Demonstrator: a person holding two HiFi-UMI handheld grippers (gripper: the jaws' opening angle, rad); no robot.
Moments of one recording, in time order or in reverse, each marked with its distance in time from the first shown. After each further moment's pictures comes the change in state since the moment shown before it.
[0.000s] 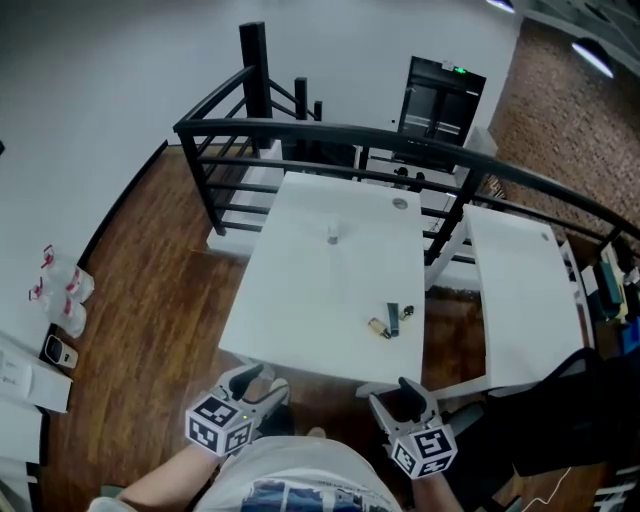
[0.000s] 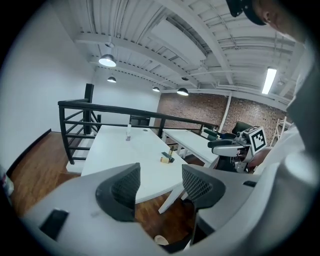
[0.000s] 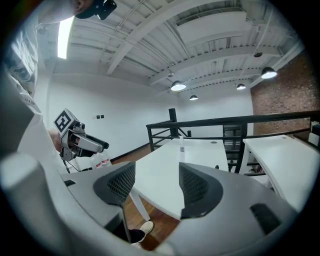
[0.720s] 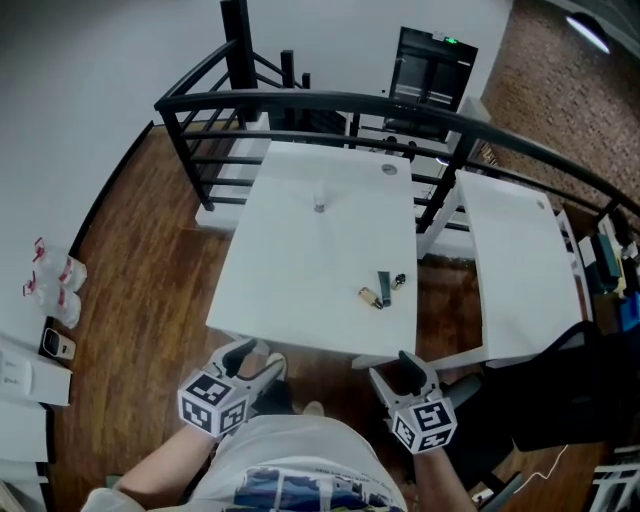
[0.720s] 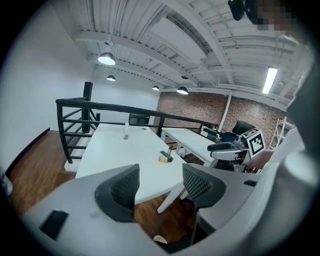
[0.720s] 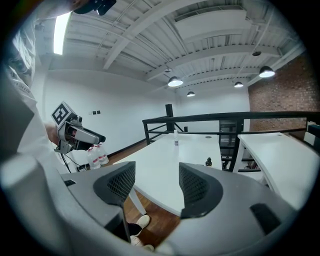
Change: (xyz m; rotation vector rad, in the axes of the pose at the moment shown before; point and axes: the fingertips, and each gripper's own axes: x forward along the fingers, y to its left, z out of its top) left arm 0.023 -0.007 -0.004 0.002 0.015 -0.011; right arm 0.001 -0.030 -0.030 0.002 0.051 -0.036
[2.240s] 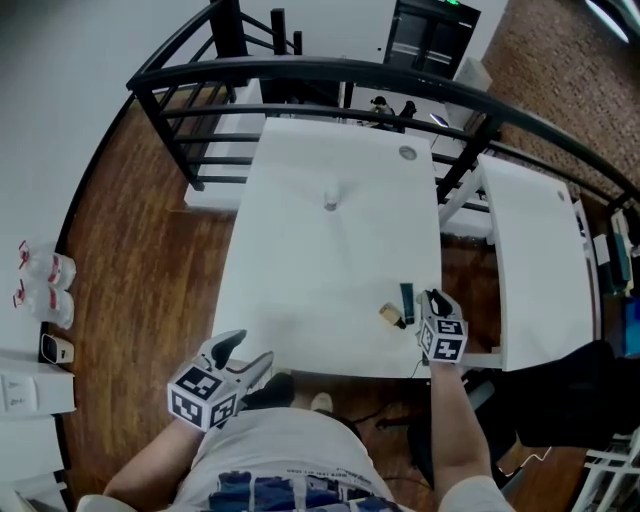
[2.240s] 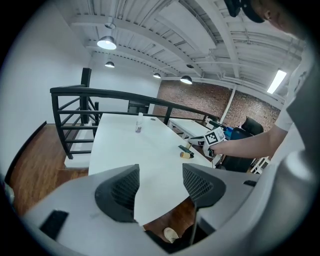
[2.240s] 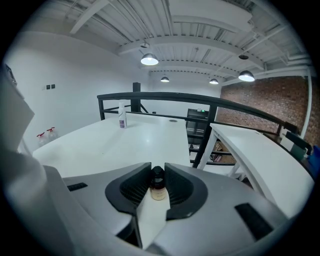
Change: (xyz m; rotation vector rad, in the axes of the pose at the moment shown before) left arm 0.071 0.151 0.022 -0.023 0.146 -0.029; right arm 0.224 -0.231 -0.043 0.014 0.207 -0.402
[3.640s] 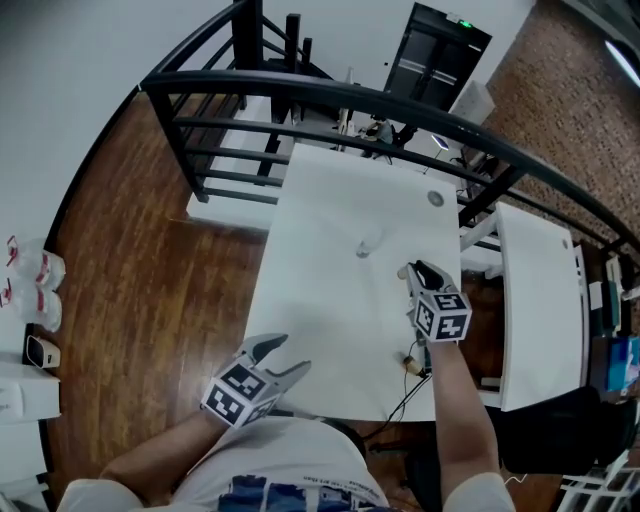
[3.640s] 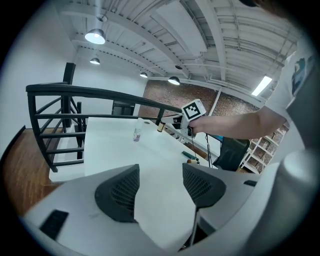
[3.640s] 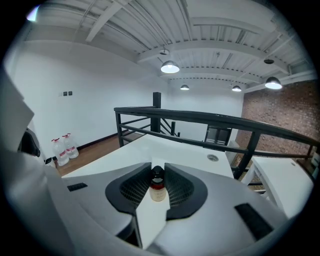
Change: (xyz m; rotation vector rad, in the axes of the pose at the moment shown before) left arm 0.050 0.093 0.065 0.082 -0.003 -0.181; right arm 0.118 0.143 0.220 -0.095 -0.091 0.204
